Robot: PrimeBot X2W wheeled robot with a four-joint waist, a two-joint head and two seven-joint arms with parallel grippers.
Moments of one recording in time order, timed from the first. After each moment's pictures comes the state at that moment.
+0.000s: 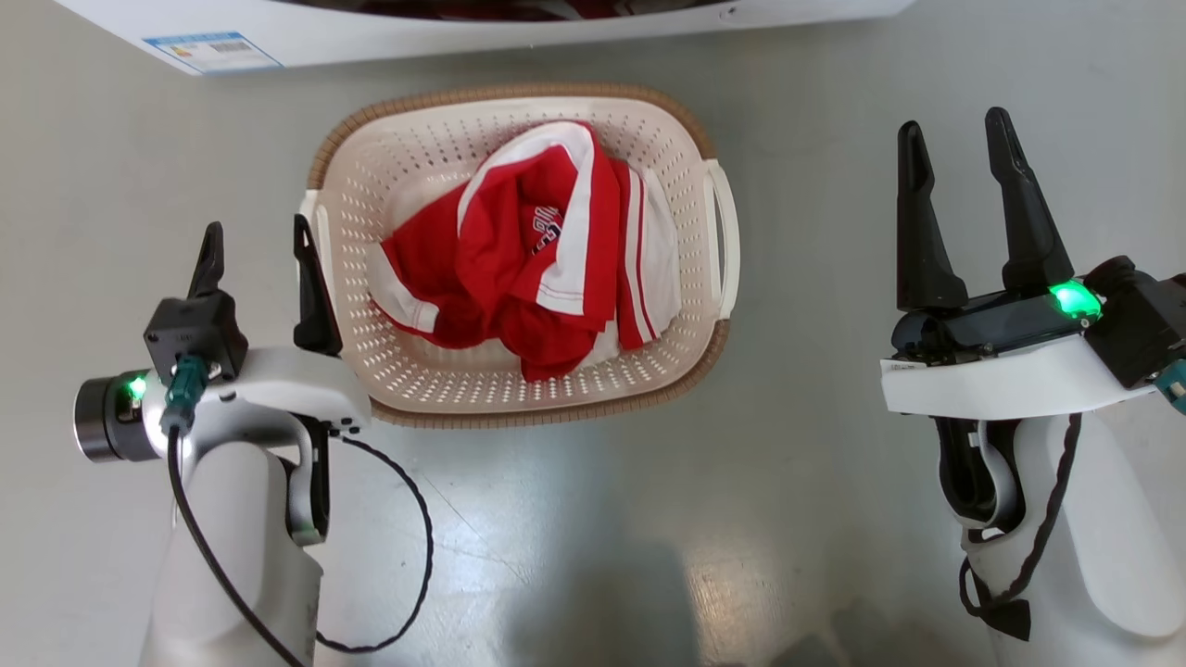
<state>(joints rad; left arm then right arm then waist) -0.49 0.06 0.04 0.42 -0.06 0.12 -0.26 -0.43 -0.05 0.02 0.08 0.21 0.12 -0.26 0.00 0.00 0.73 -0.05</state>
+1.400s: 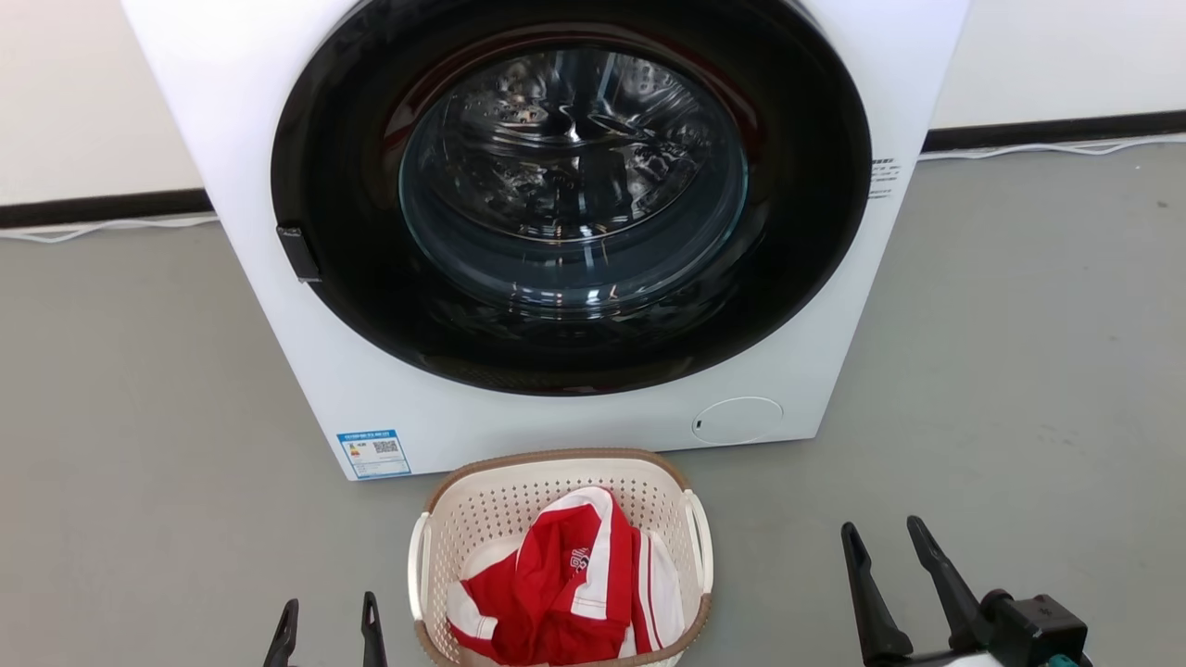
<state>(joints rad) 0.22 0.05 -0.07 0.11 -0.07 0.18 -0.26 0.07 -0.05 0.06 0.23 0.21 0.12 -0.26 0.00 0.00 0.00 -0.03</state>
